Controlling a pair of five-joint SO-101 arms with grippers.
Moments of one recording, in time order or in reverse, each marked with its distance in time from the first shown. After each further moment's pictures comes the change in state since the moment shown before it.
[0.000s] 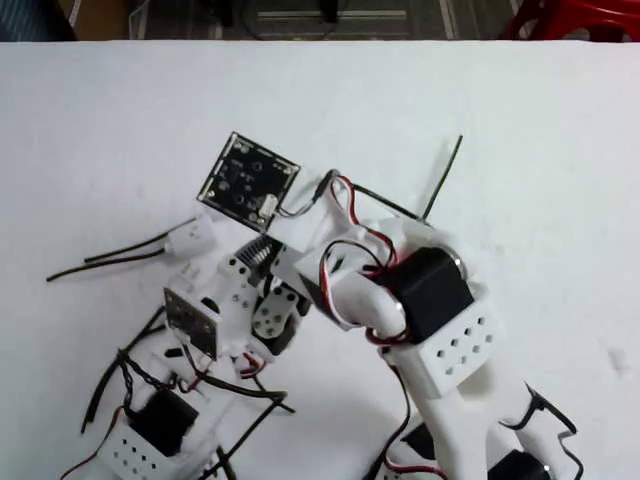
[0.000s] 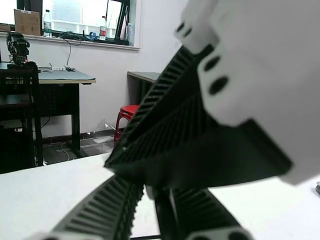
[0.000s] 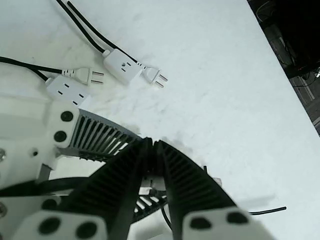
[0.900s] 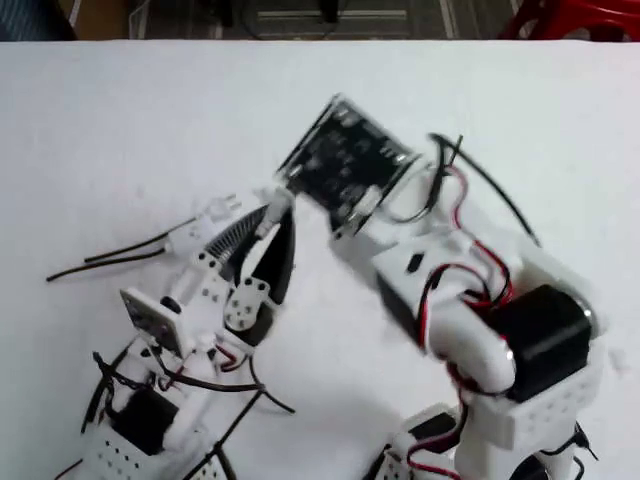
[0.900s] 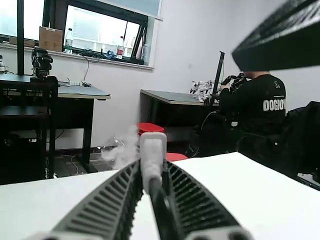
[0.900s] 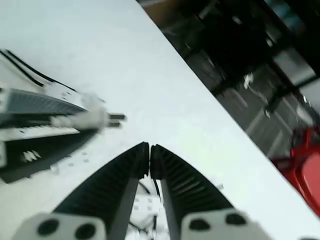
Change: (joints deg) left arm -1.2 -0.8 0.2 0.0 0.1; right arm 11.8 0.2 -29.3 11.2 0.3
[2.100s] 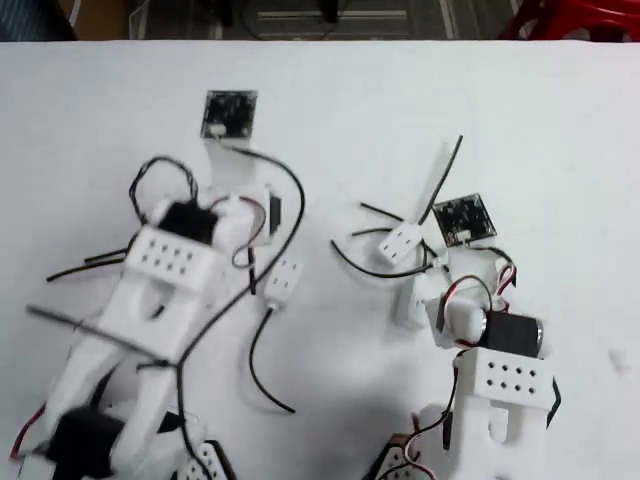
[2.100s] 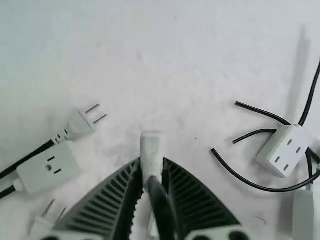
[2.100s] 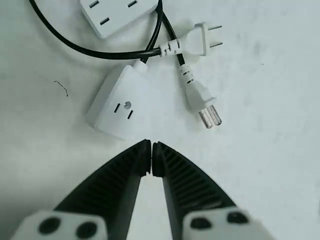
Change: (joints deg) left arm -13.0 83.2 -60.2 40.5 8.7; right arm 34.8 -27.5 87.1 -27.6 -6.7
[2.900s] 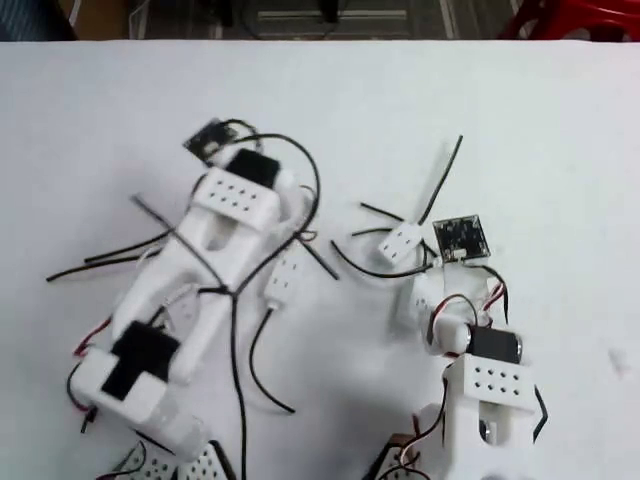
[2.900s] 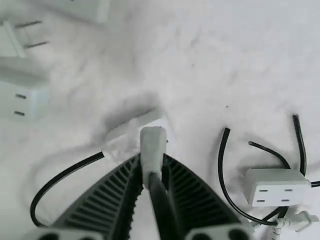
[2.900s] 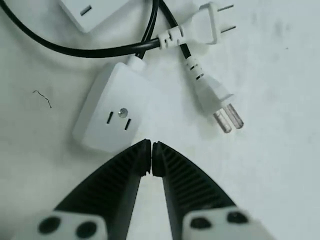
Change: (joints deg) left arm 5.8 27.2 -25.5 25.8 53.3; right arm 0.0 0.0 14.1 -15.1 -4.9
